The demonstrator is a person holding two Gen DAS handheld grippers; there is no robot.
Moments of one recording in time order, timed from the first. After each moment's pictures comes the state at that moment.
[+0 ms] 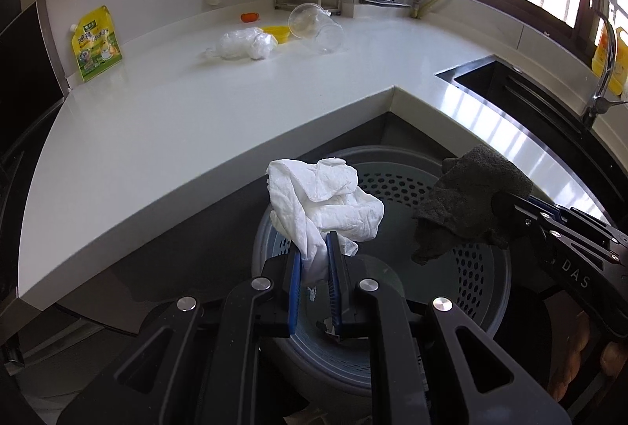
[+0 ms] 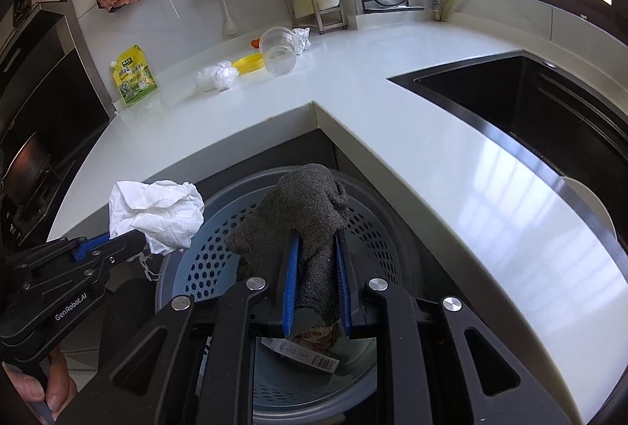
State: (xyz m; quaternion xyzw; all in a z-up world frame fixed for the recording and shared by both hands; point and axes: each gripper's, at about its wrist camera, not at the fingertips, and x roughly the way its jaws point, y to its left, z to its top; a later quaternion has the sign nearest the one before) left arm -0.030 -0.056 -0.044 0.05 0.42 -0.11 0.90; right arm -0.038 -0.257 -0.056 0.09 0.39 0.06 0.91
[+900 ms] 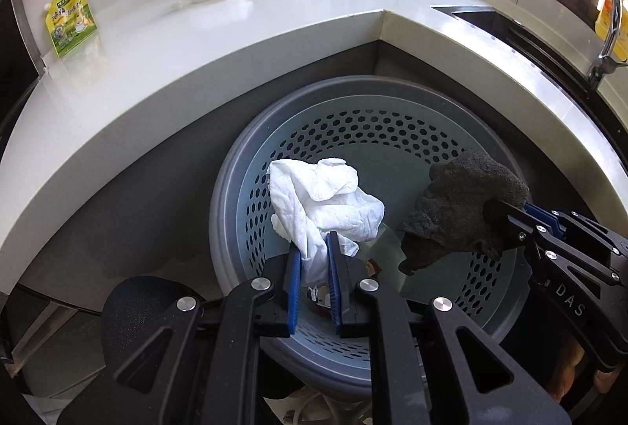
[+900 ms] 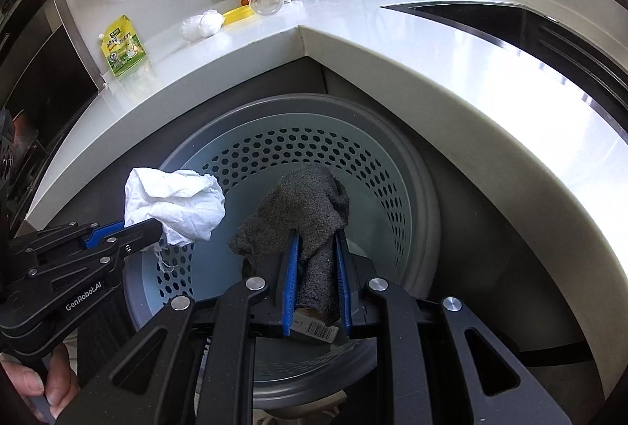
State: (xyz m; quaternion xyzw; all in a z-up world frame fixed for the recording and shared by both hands) left arm -0.022 -0.071 -0.097 0.07 0.47 -0.12 0.87; right arm -0.044 -0.254 -0.110 0.10 0.44 0.06 0.89
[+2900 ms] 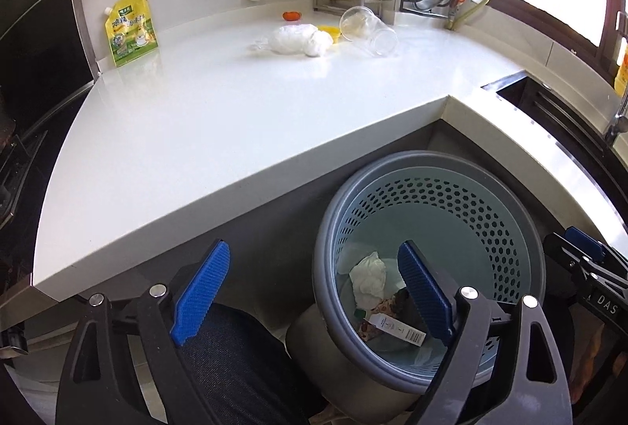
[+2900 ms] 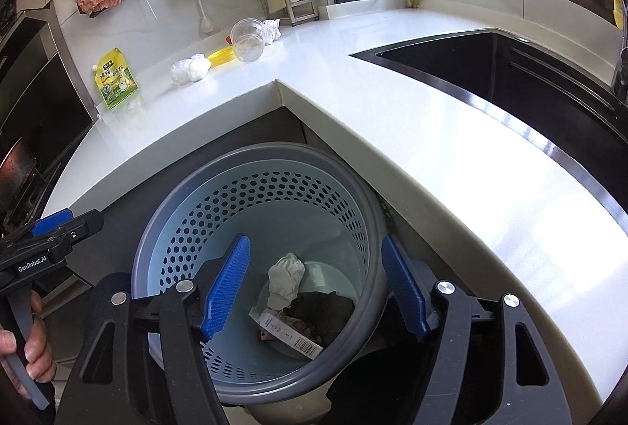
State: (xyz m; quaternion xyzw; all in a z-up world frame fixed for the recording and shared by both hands) left arm -0.020 -0.015 -0.049 0.03 0.40 -0.06 0.92; right arm -0.057 -0.277 -0.073 0.10 0.39 0.03 0.91
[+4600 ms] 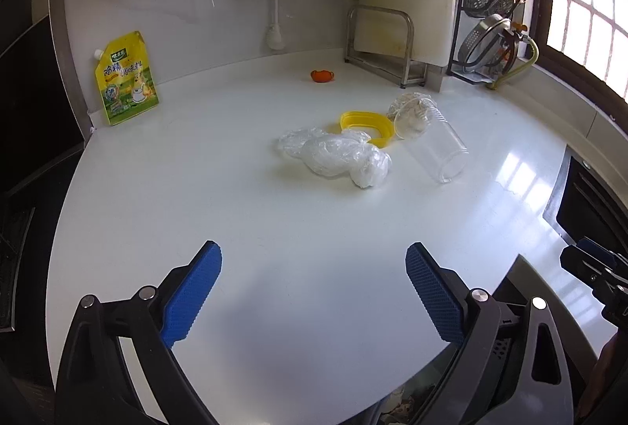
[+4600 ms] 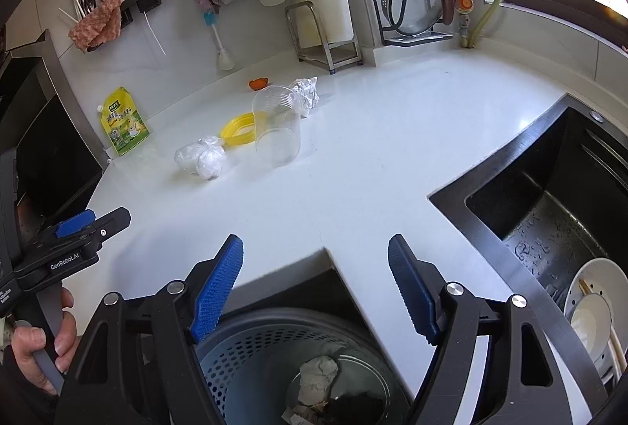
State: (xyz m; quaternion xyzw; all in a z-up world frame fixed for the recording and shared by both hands) left arm 0.143 0.009 0.008 0.01 0.35 -0.03 0.93; right arm 0.119 -0.259 -0.010 0.11 0.37 0.09 0.92
